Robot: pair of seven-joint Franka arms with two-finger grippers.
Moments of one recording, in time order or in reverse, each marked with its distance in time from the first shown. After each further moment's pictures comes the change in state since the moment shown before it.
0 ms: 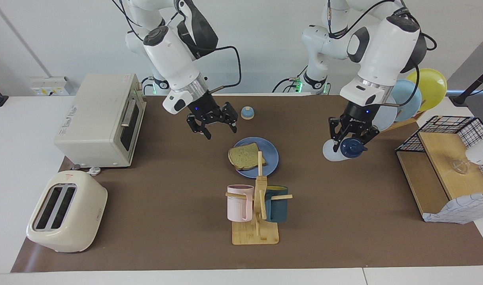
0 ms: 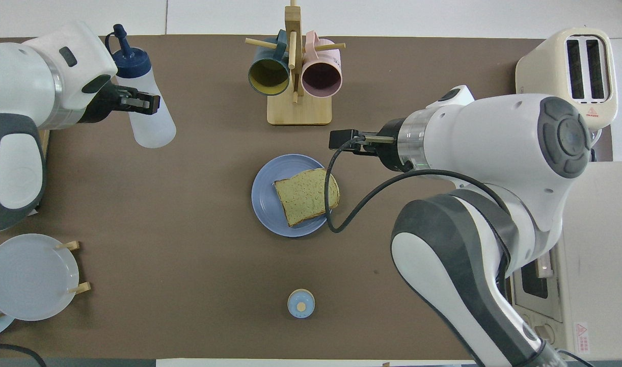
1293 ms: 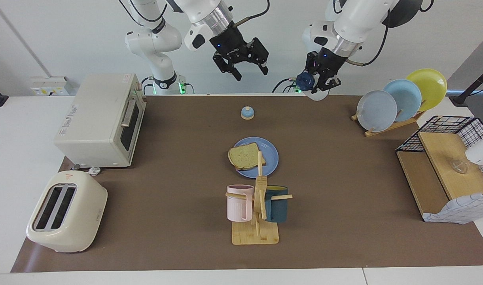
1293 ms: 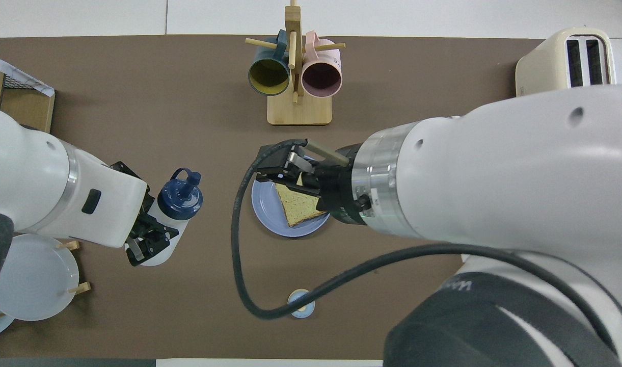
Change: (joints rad) left arm -0.056 -0.197 -0.129 -0.004 -0.001 -0.572 0.610; right arm 0.132 -0.038 0.014 0.312 0.099 -0.319 0.539
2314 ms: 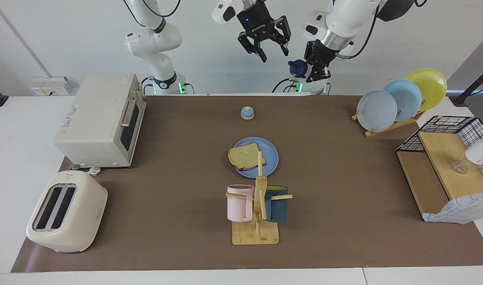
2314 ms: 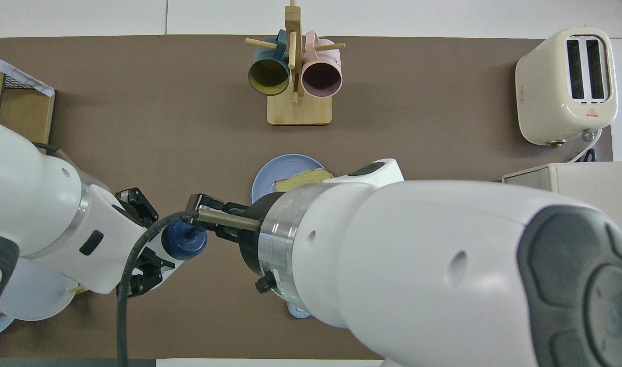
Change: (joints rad) left arm 0.000 -0.021 -0.025 -0.005 -0.005 -0.113 0.178; right arm 0.138 0.024 0.003 0.090 -0.109 0.027 0.109
